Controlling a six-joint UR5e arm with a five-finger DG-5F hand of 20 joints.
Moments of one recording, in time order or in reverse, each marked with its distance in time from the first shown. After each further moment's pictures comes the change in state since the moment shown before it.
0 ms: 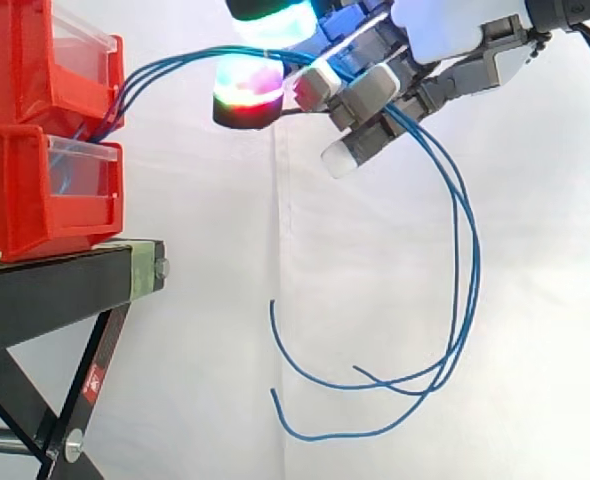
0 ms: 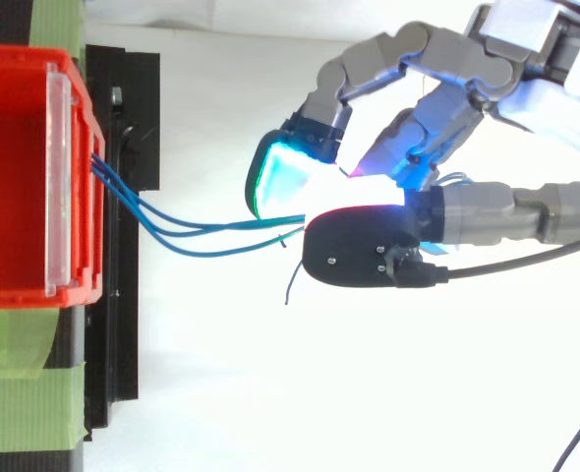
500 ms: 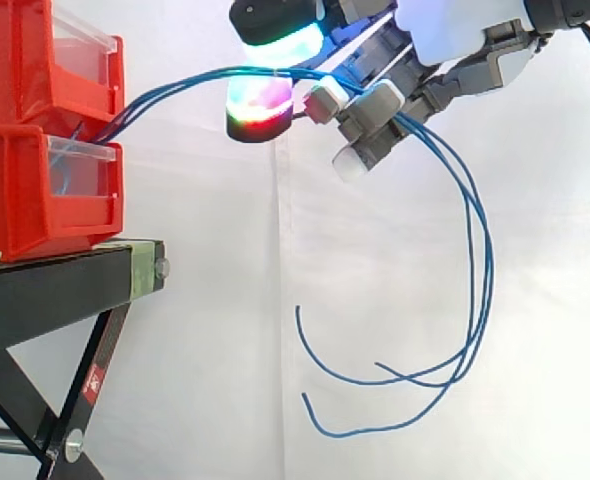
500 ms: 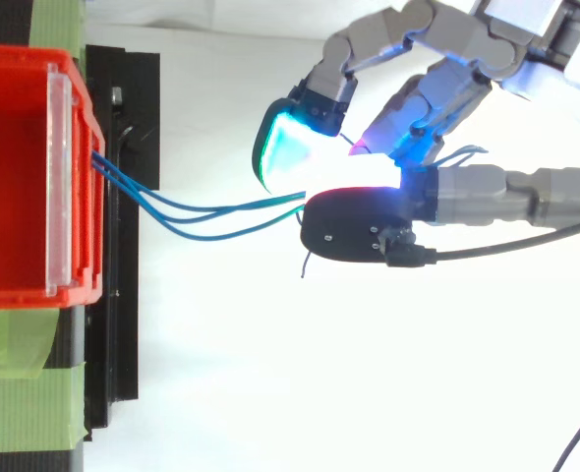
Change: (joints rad) arm -0.001 0.000 0.000 0.003 0.030 -0.085
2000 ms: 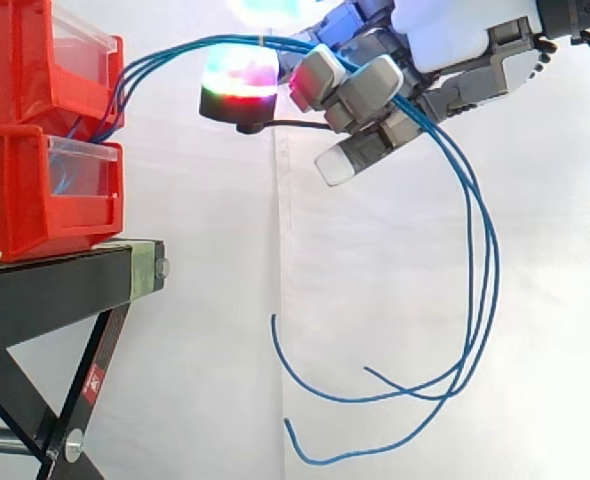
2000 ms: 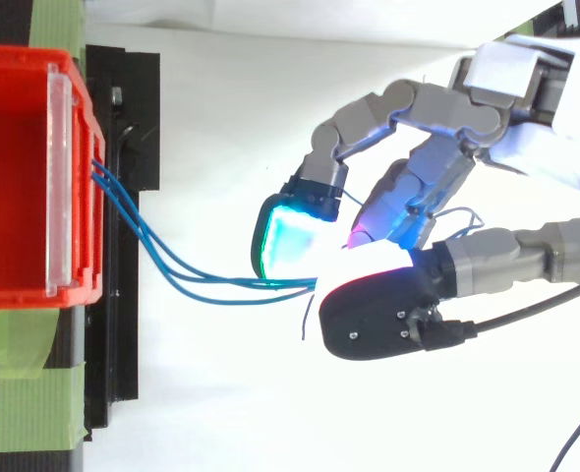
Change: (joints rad) arm 0.000 0.000 0.000 -0.056 -0.129 0.254
